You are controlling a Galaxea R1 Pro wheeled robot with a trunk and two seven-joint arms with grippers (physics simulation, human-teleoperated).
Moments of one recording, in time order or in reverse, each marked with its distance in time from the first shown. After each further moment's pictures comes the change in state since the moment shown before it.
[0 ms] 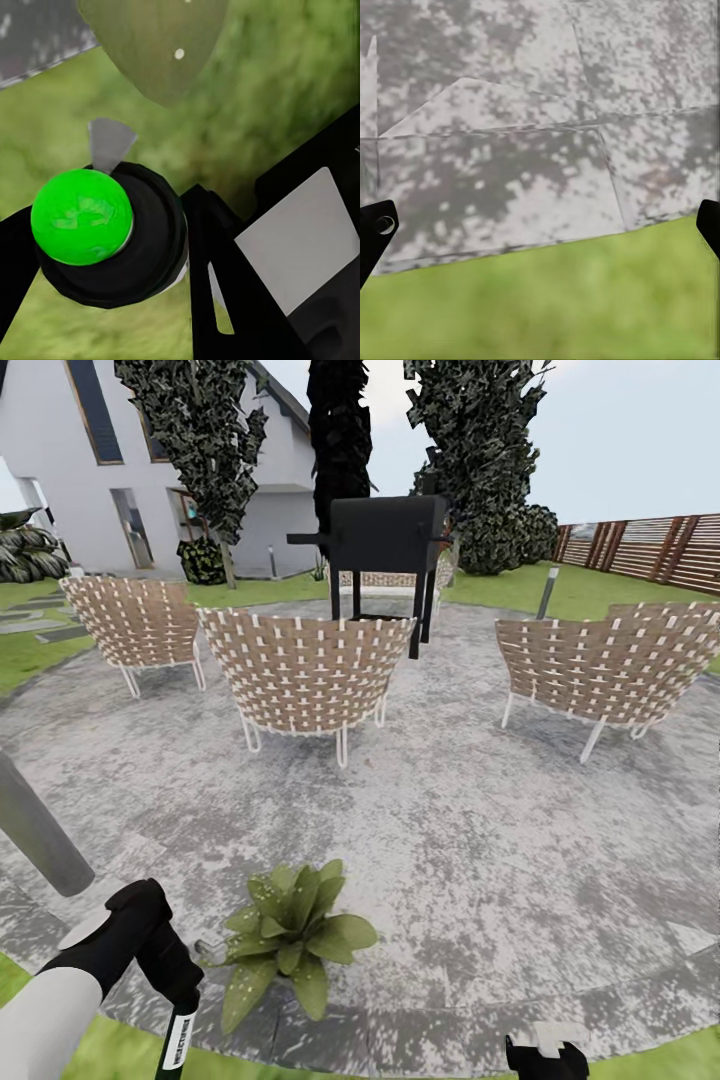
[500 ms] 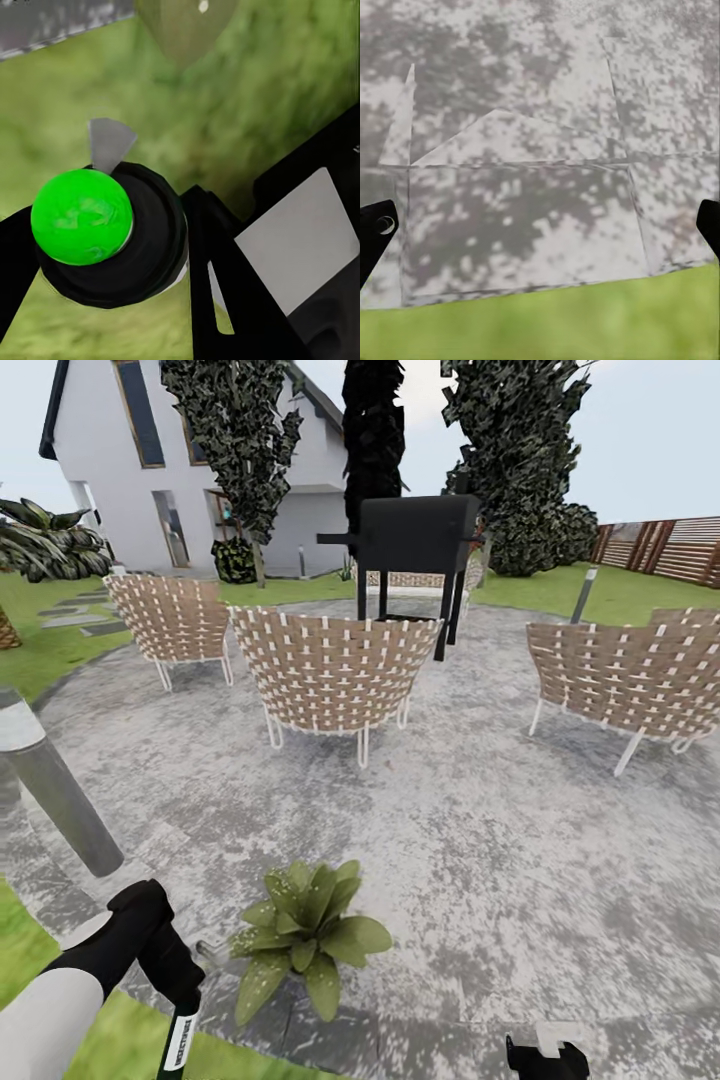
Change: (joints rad) left arm 0.002 -0.004 0.000 0.000 0.000 0.000 0.002; right arm 0.000 -0.001 0.000 0.001 0.000 0.000 -0.001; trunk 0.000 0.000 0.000
